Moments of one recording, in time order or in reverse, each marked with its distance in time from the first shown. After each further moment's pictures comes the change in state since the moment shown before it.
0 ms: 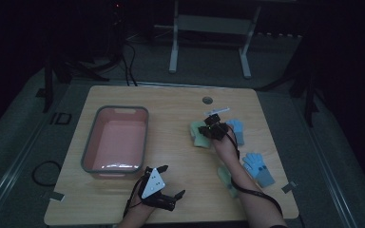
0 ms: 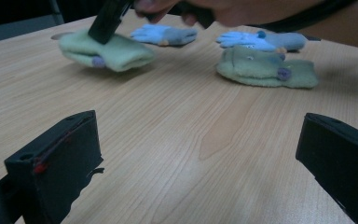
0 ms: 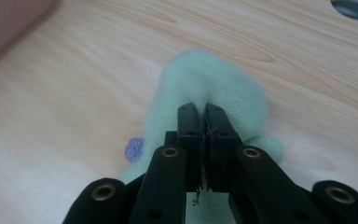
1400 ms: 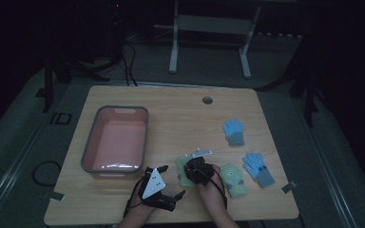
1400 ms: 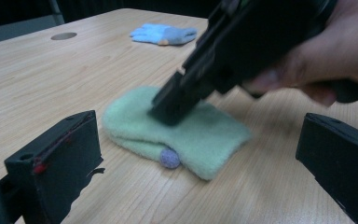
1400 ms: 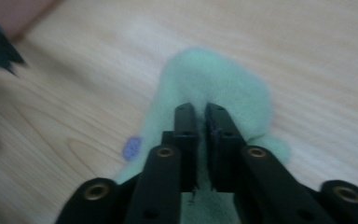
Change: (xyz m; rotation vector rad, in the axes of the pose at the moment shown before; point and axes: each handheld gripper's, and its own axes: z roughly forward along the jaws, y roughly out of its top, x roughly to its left) left arm -0.001 0.000 0.000 0.004 -0.001 0.009; right arm 0.124 -0.085 -0.028 0.064 -0.048 -0.011
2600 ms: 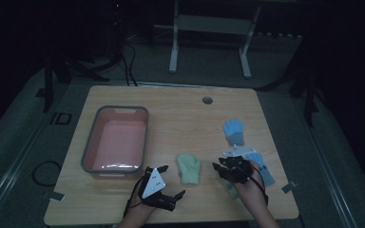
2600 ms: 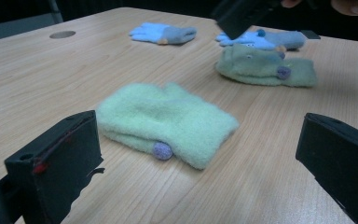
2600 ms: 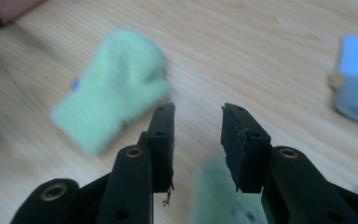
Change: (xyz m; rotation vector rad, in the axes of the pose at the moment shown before) left arm 0.001 0.000 0.000 0.002 -0.004 -0.008; right arm -0.083 -0.026 -0.079 -0.087 0.020 -0.072
